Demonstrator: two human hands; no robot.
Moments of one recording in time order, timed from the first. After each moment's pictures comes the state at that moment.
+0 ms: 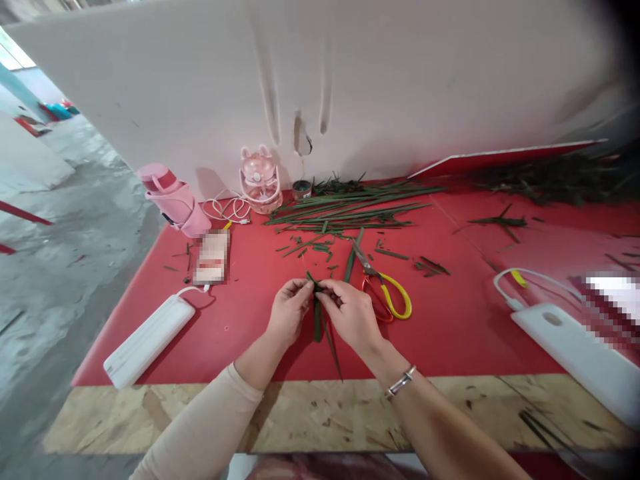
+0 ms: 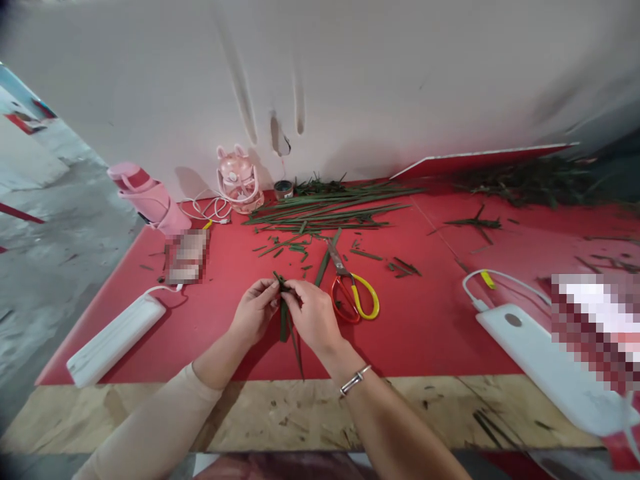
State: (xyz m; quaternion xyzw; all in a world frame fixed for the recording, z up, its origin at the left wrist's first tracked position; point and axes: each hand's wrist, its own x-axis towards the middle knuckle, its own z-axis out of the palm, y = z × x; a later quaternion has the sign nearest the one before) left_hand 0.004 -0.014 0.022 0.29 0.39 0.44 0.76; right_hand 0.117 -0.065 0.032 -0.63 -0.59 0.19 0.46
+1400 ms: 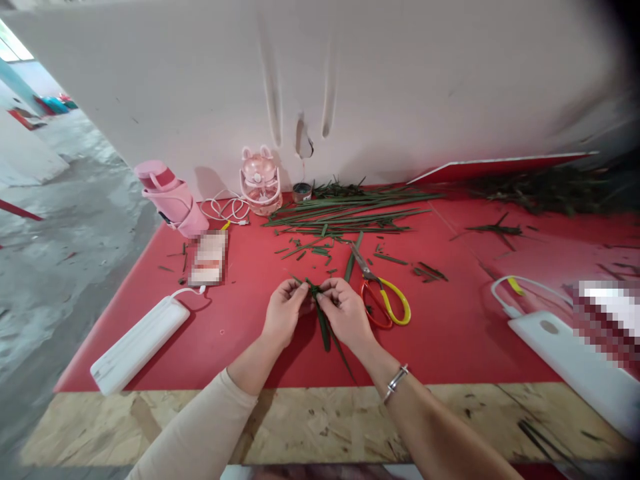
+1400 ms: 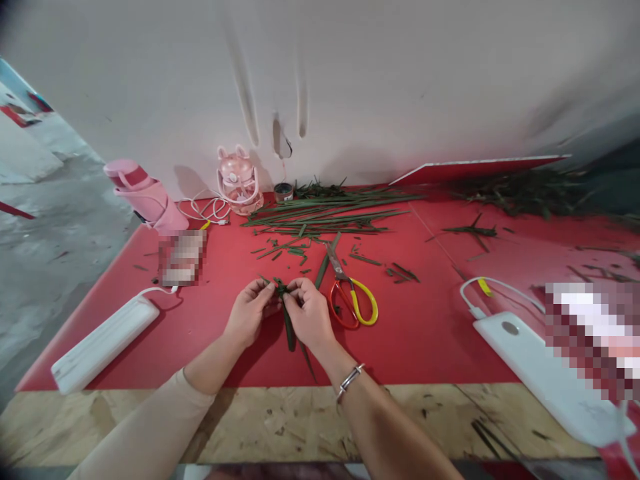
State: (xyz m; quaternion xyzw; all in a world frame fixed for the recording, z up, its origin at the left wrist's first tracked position) left_hand 0.000 -0.010 0.023 0.37 0.42 0.40 0.72; right_hand 0.111 -0.055 0.021 -0.61 -0.42 0.41 0.54
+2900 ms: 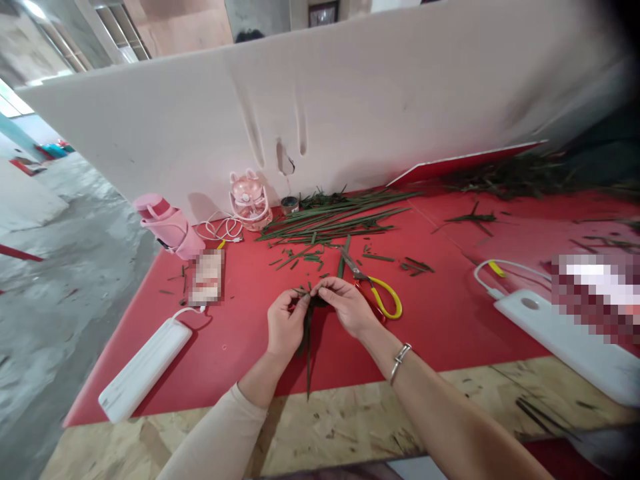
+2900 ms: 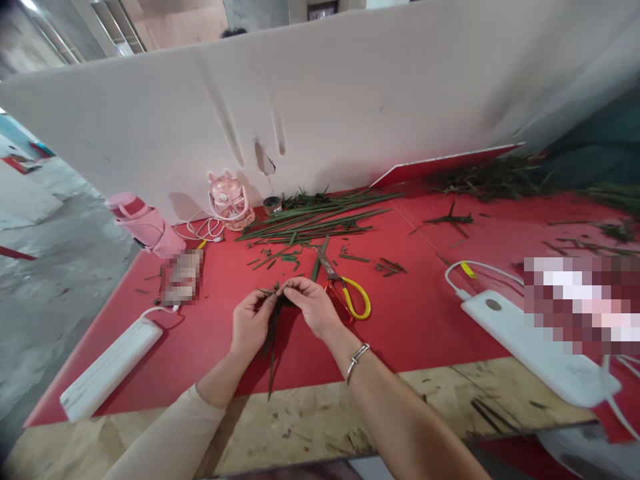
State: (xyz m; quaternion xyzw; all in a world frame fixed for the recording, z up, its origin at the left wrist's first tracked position) left_hand 0.000 -0.020 0.024 0.61 0.42 0.44 0.51; right_hand 0.131 -0.047 0.023 -0.44 -0.33 0.54 0.63
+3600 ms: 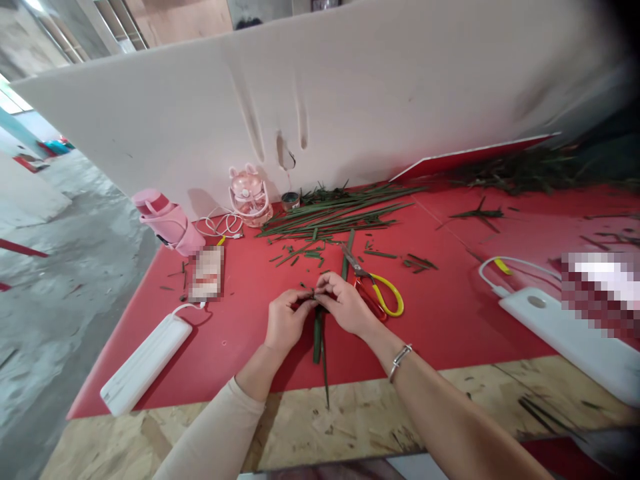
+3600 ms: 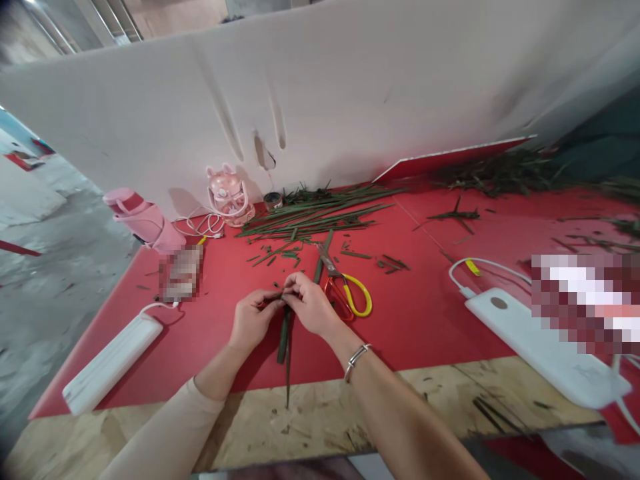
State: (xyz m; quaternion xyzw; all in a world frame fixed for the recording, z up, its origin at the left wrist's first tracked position) left_hand -0.005 -0.012 0.018 0.69 0.42 0.38 0.45; right_hand 0.135 -0.051 0.019 -0.56 -0.51 0.40 0.52
